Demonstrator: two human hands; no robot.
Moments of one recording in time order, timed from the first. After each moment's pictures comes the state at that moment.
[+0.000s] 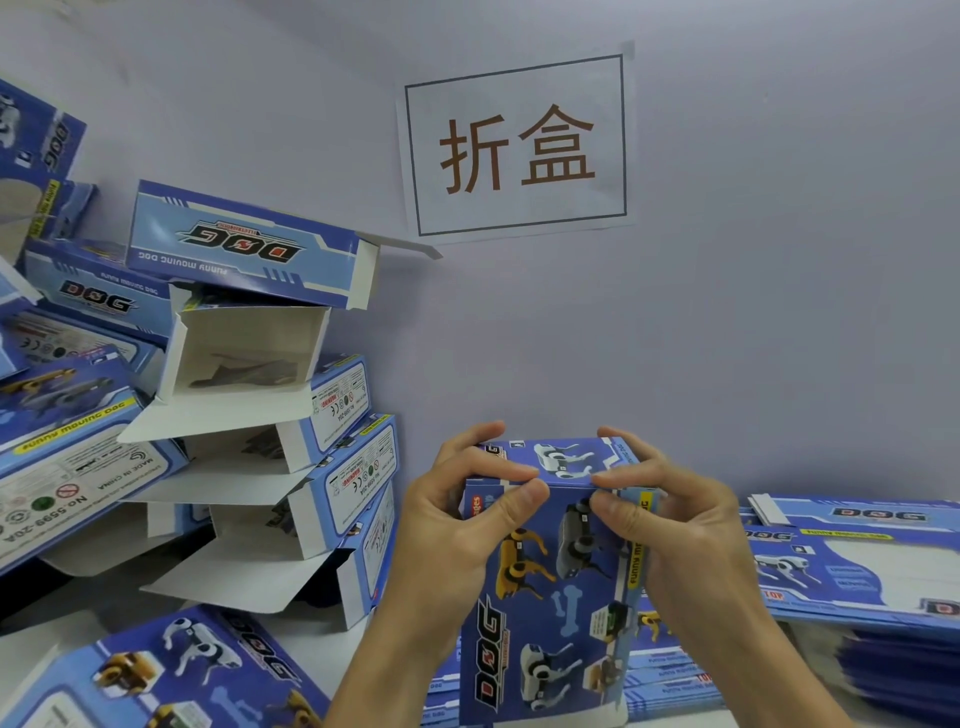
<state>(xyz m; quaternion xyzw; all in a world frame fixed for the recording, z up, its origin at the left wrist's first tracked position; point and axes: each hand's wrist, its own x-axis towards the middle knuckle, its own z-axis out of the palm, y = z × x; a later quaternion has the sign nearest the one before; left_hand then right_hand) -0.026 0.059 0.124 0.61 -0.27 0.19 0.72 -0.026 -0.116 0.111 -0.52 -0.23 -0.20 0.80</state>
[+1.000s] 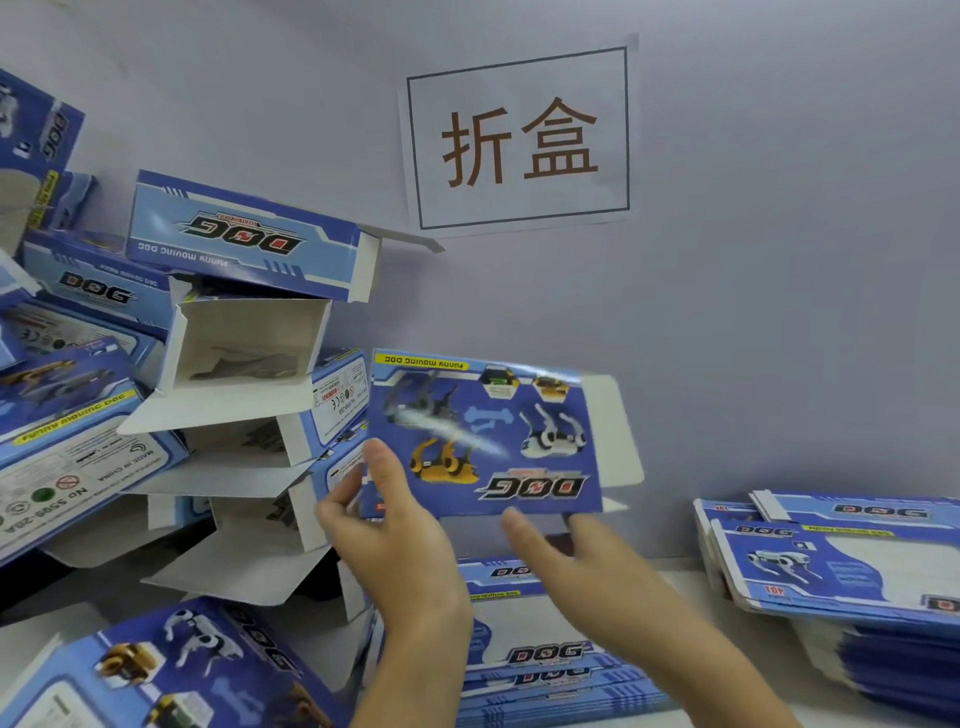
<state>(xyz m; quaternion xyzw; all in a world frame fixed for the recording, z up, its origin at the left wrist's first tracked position) 0.001 0.049 0.114 0.37 0.06 0.42 0.83 -0.039 -0.076 0.114 -0.86 -0.08 -0.06 0.49</state>
